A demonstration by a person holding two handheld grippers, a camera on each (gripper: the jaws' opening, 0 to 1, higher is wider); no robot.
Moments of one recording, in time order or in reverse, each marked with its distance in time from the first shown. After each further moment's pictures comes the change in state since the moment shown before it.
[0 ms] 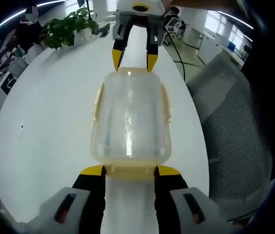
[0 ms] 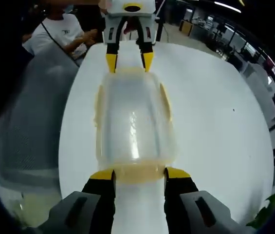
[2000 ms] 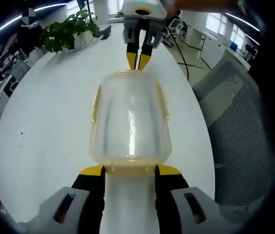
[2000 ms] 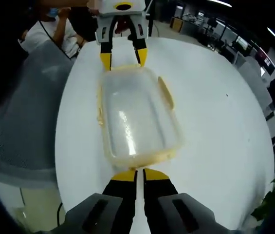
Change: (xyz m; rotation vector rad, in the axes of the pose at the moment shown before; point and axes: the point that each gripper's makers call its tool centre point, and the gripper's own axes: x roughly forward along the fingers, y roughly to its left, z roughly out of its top) left arm 0.019 0.002 0.013 0.006 -0.025 0.046; right arm -0.001 0.001 -0.032 0.072 0.014 -0.050
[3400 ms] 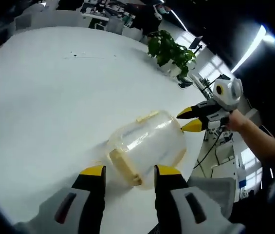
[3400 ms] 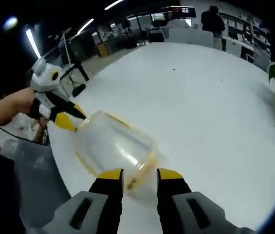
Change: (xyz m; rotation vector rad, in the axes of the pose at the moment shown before) left arm -0.012 0.004 0.002 -1.055 -0.294 0.070; right arm -0.011 -0.022 0.016 0.769 -0.265 -0.082
